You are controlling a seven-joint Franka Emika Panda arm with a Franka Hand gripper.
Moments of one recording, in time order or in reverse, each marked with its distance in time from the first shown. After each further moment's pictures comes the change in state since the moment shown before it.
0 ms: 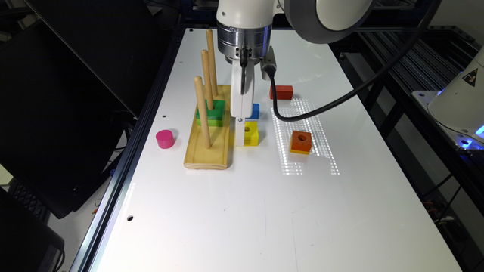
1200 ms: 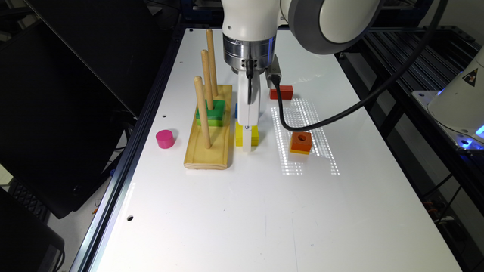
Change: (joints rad) arm 0.003 0.020 0.001 -0.017 0.000 0.009 0.000
